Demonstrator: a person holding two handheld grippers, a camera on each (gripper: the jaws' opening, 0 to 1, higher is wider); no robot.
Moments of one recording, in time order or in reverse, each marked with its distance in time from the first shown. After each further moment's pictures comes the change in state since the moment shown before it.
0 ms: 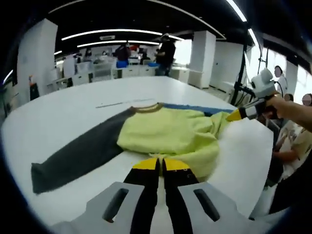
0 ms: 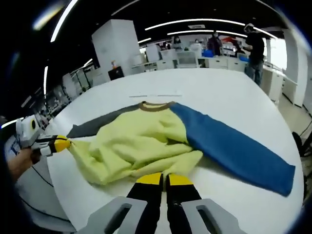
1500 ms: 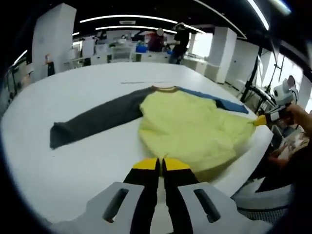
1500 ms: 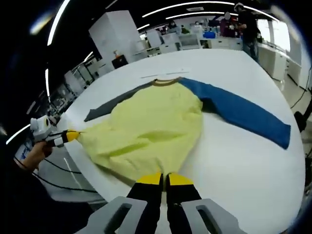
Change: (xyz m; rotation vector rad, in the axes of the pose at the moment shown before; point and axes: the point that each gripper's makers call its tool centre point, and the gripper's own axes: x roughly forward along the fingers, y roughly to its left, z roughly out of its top) left arm -0.079 0.006 -0.071 -0.162 0.167 0.109; right arm -0.079 0.033 -0.082 0.110 0.168 0.066
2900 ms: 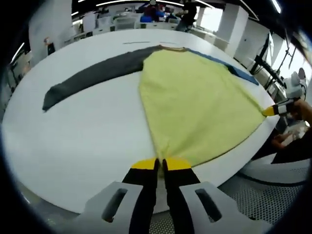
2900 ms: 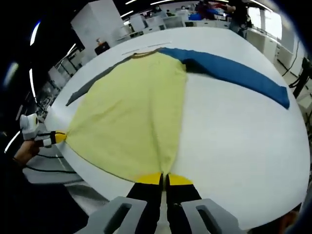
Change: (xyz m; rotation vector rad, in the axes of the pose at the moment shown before) left arm 0.006 0.005 -0.080 -0.006 0.250 0.057; right arm 0.021 -0.029 -0.072 0.065 0.132 -0.103
